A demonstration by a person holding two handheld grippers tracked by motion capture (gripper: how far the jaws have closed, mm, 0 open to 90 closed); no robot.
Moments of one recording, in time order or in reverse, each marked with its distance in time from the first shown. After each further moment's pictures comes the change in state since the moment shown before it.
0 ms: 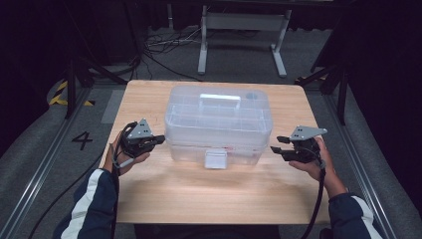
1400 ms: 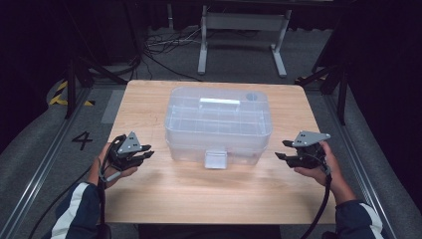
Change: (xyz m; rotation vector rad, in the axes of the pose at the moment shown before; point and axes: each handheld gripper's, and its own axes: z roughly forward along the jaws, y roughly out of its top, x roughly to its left) left arm -0.011 -0.041 -0.027 0.116 0.069 0.021; right arm 0.011 -0.004 -0.018 0.069 -0.029 -0.059
